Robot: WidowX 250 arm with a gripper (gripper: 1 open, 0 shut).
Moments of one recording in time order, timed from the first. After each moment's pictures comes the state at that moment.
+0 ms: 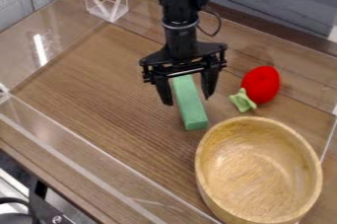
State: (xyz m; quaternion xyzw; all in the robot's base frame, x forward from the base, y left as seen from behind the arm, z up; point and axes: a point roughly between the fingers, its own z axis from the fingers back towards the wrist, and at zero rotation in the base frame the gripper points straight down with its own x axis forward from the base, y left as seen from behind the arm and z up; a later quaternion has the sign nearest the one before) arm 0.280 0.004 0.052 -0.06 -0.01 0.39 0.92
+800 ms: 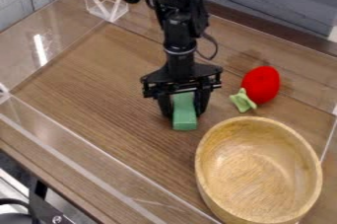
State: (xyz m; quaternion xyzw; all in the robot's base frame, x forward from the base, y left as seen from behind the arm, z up) arm 0.286 0.012 0.019 -0.04 -0.02 0.35 0.93
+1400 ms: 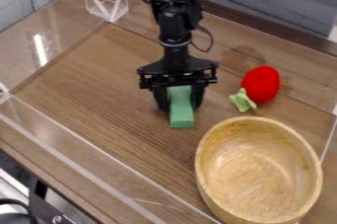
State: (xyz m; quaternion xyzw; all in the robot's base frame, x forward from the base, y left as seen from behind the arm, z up) arm 0.291 0.034 0.020 -0.05 -0.01 0.33 0.94
